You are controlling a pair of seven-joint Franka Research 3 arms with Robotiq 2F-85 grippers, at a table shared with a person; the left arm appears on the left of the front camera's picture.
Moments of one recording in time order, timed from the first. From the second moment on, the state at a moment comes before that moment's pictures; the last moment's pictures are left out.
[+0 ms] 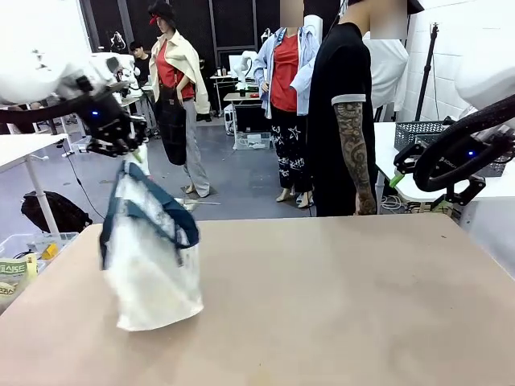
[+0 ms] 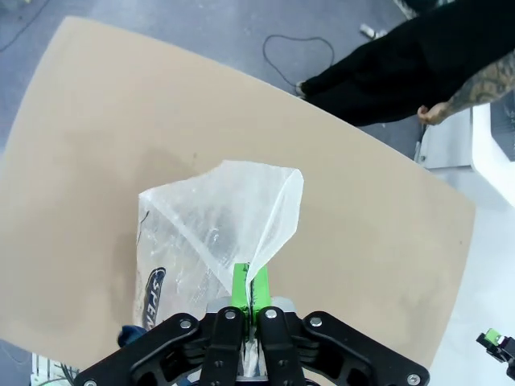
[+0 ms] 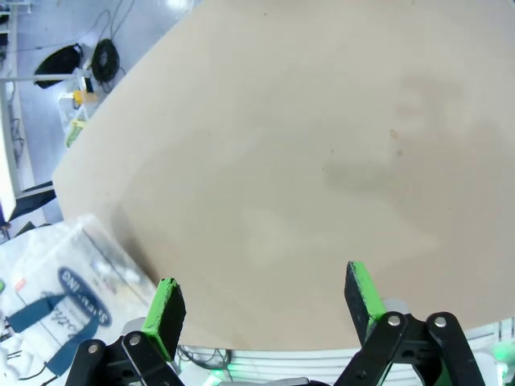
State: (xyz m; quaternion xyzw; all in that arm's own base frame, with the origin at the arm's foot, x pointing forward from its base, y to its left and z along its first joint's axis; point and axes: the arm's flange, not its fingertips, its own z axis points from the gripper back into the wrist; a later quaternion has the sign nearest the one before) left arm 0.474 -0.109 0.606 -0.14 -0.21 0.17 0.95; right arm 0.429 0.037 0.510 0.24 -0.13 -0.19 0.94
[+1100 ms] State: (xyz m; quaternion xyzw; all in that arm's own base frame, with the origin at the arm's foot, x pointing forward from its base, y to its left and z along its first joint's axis) left arm 0.457 0.050 0.632 -0.14 -0.14 0.38 0.90; right arm 0.429 0.037 0.510 0.24 -0.13 -0.19 0.94
